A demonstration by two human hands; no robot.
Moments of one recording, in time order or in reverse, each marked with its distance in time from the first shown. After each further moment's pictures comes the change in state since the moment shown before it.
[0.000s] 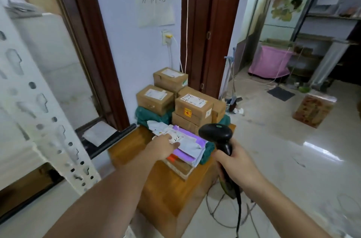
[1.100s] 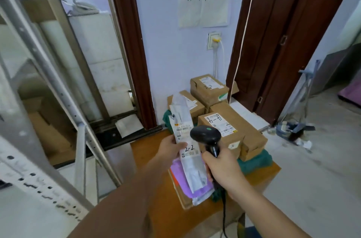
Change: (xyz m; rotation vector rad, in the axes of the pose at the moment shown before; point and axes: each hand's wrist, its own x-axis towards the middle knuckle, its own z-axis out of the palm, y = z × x) left_hand 0.094 0.048 0.006 -1.211 0.400 -0.305; right_hand 0.207 0.008 -0.020 -0.014 -0.416 -0.108
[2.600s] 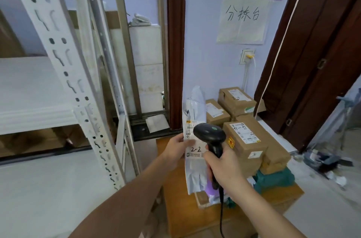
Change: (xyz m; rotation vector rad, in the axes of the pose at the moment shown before) left_hand -0.093 0.014 -0.059 -0.155 -0.004 0.118; right_hand -0.057 -0.035 0.042 0.009 -0.128 -0.178
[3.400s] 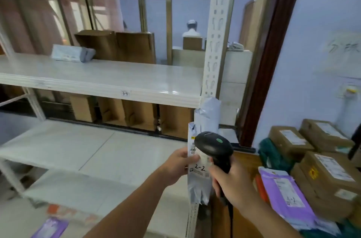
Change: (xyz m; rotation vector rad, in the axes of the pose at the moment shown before) left_hand -0.264 -0.005 -0.171 -0.037 0.169 0.162; right_hand -0.155 -0.071 0.135 -0.031 -0.516 -0.264
